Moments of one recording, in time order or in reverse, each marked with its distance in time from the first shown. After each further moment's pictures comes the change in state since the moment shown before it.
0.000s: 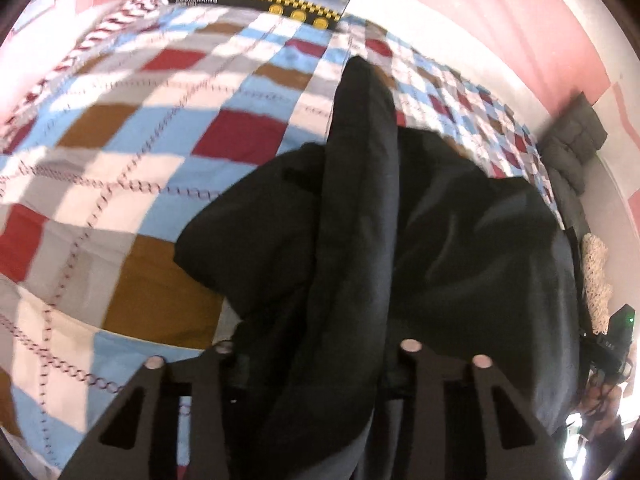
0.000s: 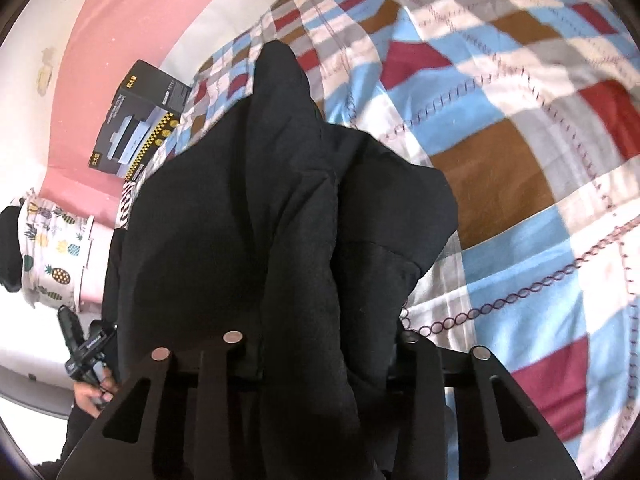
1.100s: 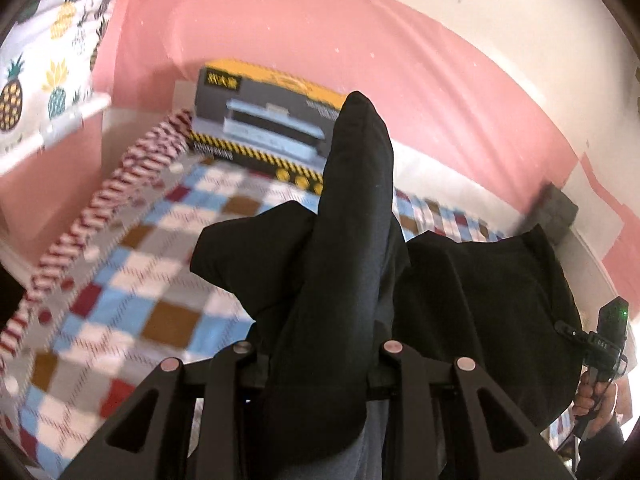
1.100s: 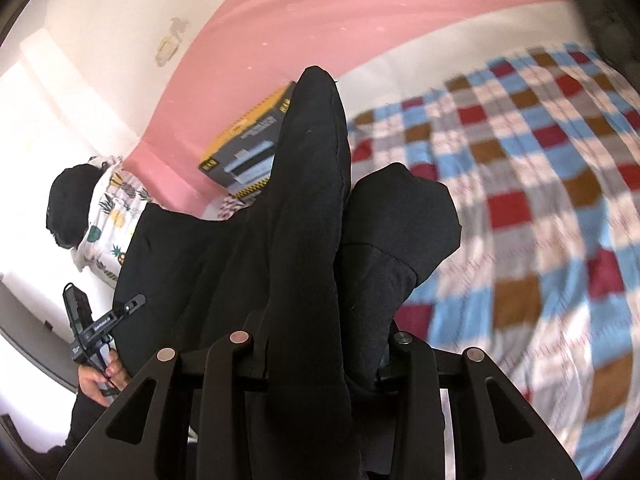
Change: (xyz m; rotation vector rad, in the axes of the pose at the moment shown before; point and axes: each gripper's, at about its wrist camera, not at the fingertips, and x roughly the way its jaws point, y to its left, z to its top) left arm -0.142 0.037 0.138 0.021 -0.385 -0.032; right arm -0.006 0.206 0.086 -0.328 -0.160 0.253
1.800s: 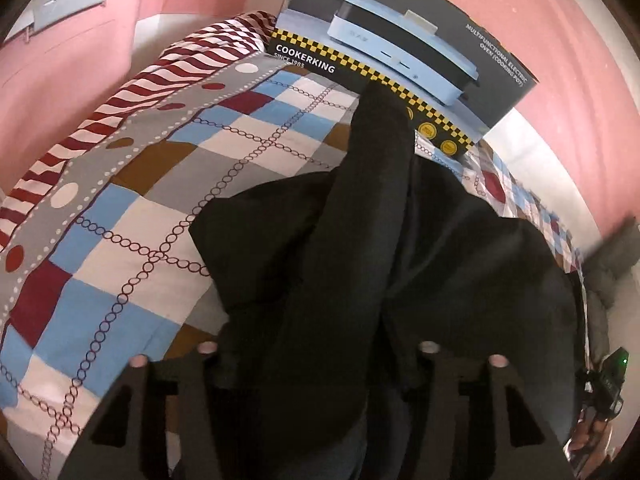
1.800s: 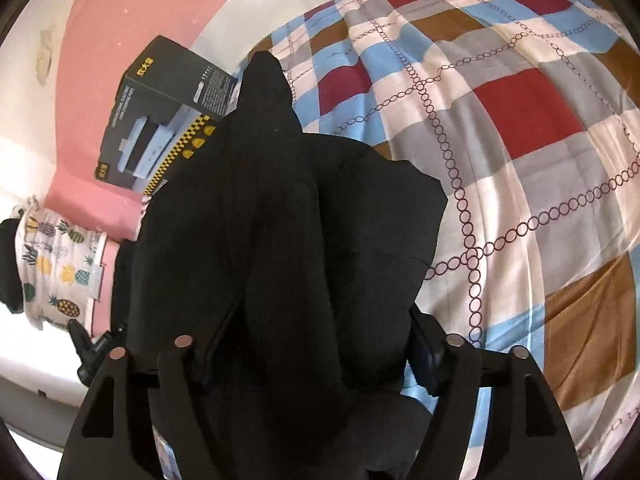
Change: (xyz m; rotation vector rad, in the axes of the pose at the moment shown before) left arm 0.214 0.142 -0.026 -0.177 0.199 0.151; right arm 0.170 -0.121 -0.013 0.267 0.177 -0.110
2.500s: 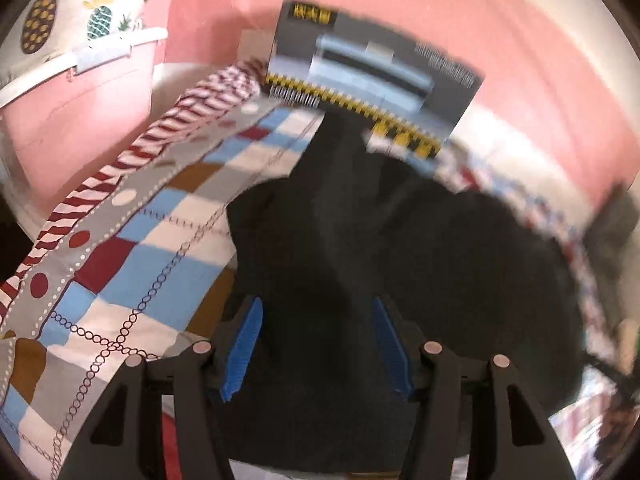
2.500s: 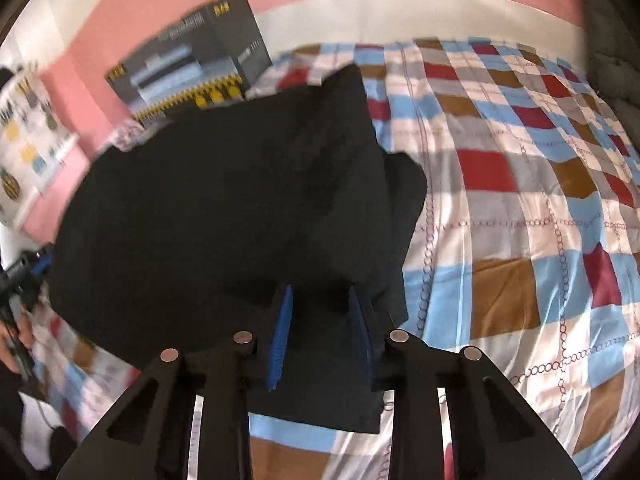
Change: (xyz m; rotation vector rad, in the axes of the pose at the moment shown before) left arm -0.063 -0.003 -0.070 0.111 -0.128 0.078; right arm -0.035 0.062 -0.077 -0.394 -0.083 -0.332
